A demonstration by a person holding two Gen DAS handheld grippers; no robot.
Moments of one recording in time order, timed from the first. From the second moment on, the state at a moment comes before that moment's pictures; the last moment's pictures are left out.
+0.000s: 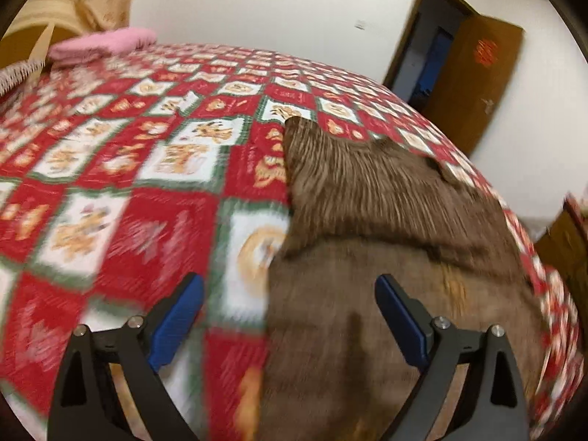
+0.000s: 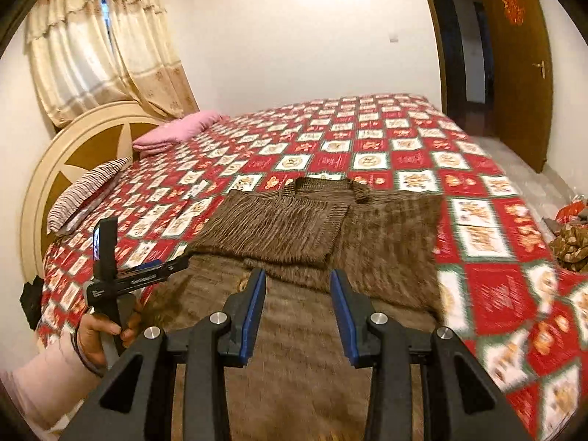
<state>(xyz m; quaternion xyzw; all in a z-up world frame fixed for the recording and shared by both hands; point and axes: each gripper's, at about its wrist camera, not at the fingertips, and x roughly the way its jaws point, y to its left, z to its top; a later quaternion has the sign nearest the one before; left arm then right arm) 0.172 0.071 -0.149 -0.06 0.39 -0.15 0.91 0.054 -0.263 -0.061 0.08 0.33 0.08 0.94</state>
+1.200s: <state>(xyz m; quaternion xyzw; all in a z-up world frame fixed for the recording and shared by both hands) 0.009 0.153 -0.099 -0.01 0.37 -0.18 0.91 -0.100 -0.268 -0.170 -0.05 0.50 0.02 0.87</state>
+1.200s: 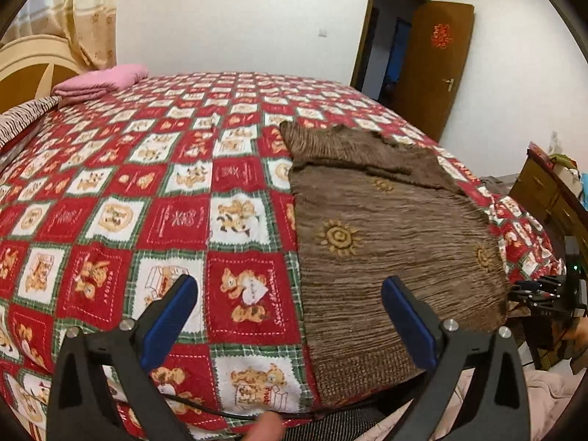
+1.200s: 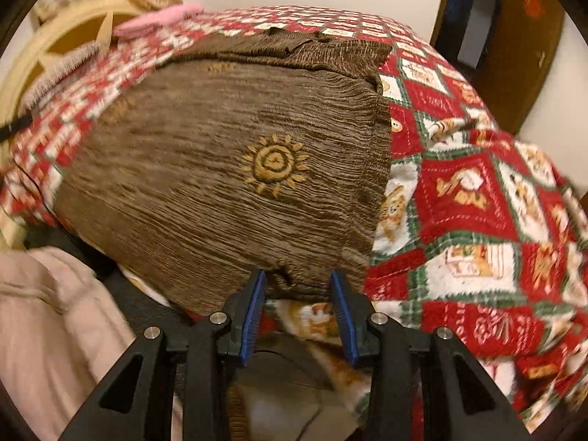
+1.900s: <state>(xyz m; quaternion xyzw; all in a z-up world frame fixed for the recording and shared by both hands) 0.049 0.149 -0.102 0.00 0.36 -0.18 0.92 0.004 -0.321 -0.102 0.03 0.38 -0.03 0.93</state>
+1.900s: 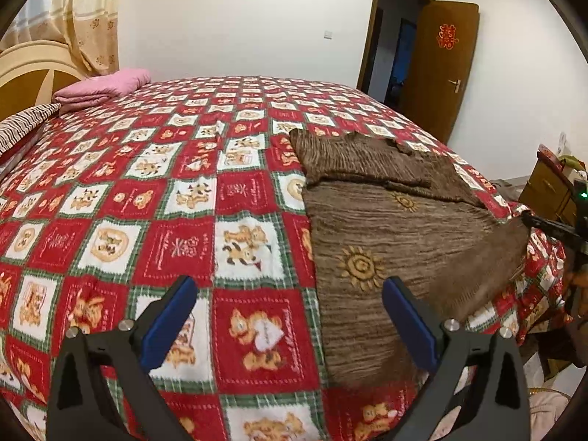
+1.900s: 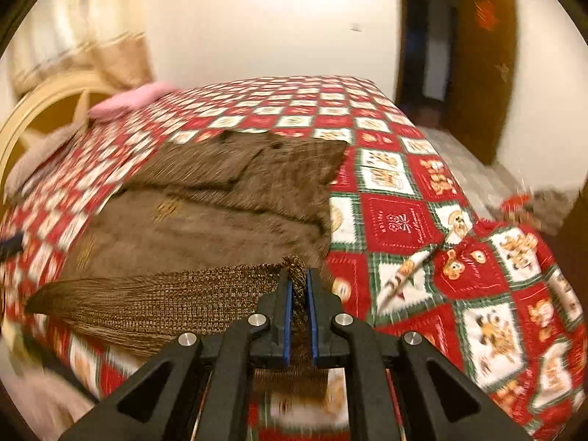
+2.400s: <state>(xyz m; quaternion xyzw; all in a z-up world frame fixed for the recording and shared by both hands) 0.077 0.118 -0.141 -0.07 0.40 -0.30 0.87 0.024 -0.317 -0.144 0.04 0.42 -0.04 0.91</state>
